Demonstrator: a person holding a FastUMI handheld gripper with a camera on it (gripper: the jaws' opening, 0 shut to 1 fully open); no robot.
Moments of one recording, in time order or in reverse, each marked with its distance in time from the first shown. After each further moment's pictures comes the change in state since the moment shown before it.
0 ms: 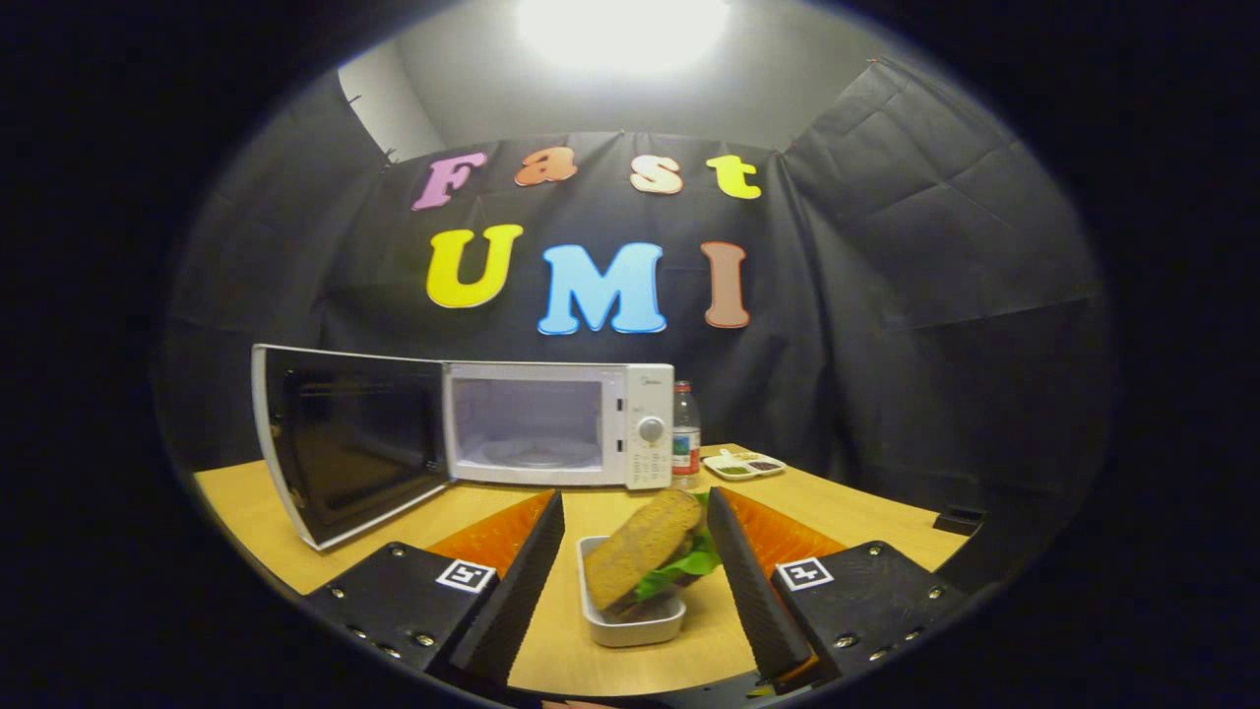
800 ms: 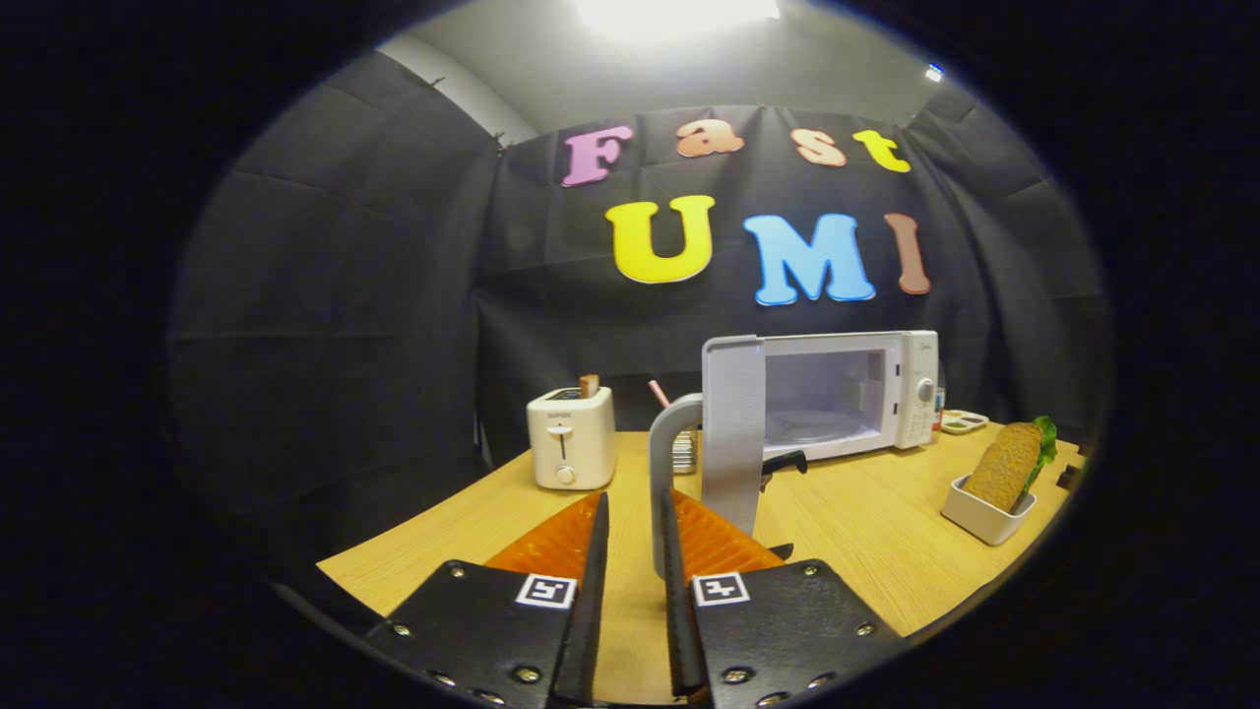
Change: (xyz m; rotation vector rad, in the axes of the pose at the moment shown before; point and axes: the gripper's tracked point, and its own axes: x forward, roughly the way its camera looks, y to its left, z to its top) arm -0.074 0.411 0.028 0.035 0.053 0.442
